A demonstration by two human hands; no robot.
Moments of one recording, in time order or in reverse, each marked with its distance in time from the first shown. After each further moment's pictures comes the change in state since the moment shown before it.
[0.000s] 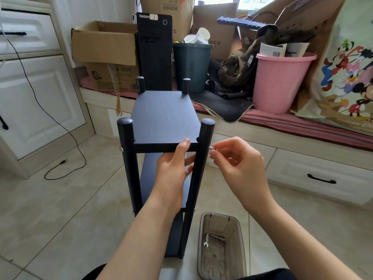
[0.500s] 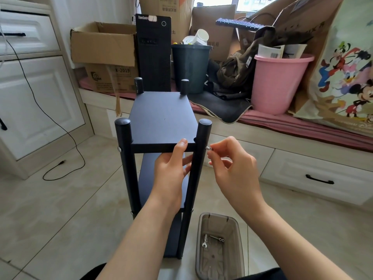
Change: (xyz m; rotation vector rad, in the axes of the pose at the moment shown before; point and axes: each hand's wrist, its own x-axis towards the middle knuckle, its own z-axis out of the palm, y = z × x) left_hand -0.002 -0.002 0.002 0.011 0.030 0.021; right_hand -0.004 -0.002 0.008 -0.100 0.030 -0.076
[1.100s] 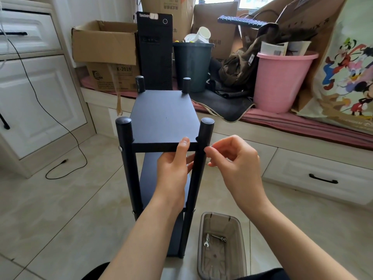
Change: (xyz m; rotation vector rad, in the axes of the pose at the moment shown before) left_hand 0.001 0.000 0.006 0.040 0.008 0.023; right_hand 0.007 0.002 0.001 0.210 -0.005 0.139
